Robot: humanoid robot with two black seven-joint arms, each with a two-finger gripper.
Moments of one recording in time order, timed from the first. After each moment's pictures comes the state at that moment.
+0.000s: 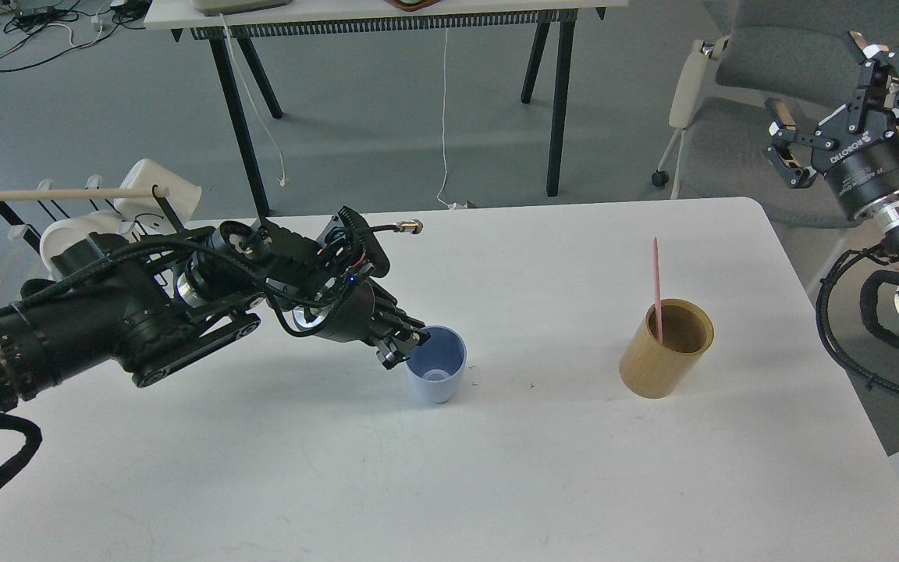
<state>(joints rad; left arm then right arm) -1.00 0.32 -0.24 -1.04 2.18 -0.49 -0.49 0.69 -0.56 0.80 0.76 -0.21 0.49 0.49</state>
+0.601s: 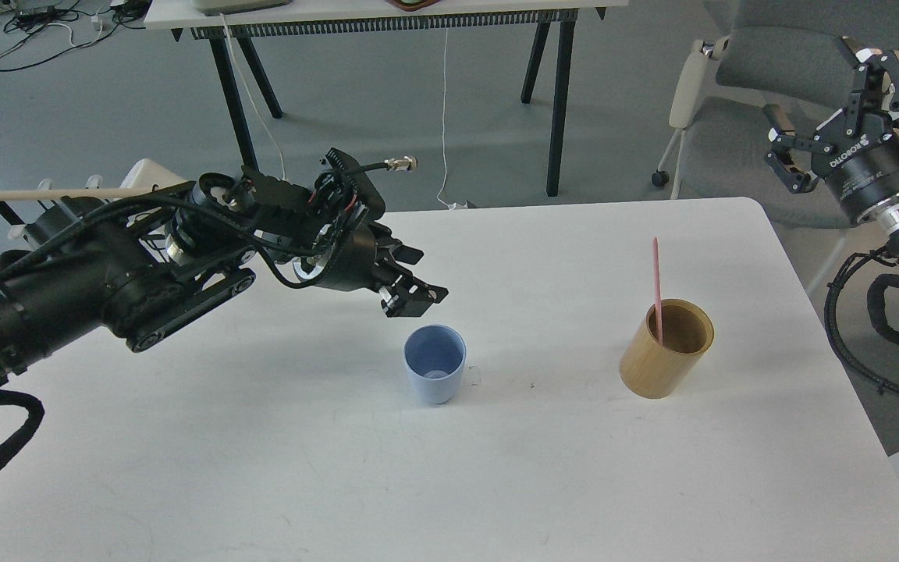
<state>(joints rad) -1.03 0.35 -0.47 -1.05 2.15 -0.49 -0.49 0.70 -0.62 0.75 0.79 -0.34 0.49 0.49</state>
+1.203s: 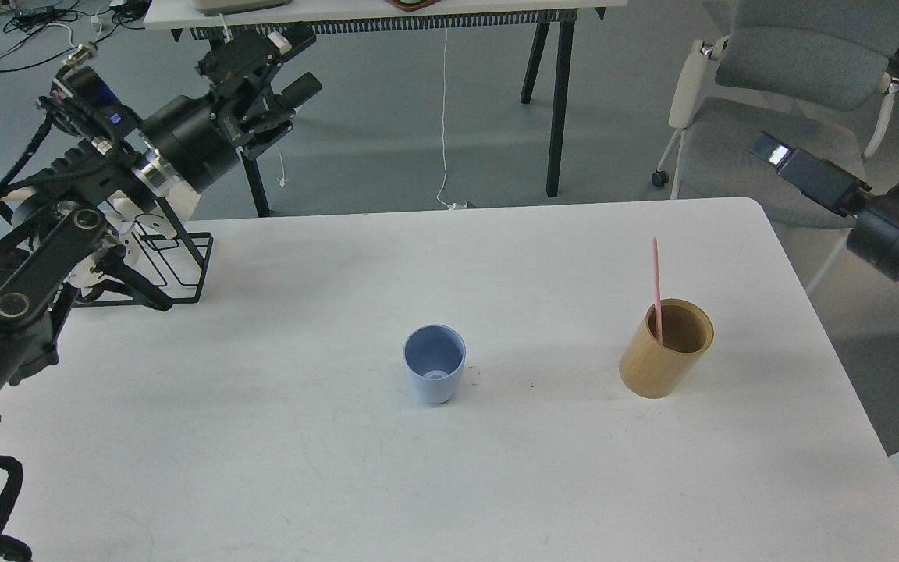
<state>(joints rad) -0.71 0.41 -1.01 -0.93 0.94 -0.49 -0.49 0.58 -1.00 0.58 1.32 -1.20 -0.11 0.49</state>
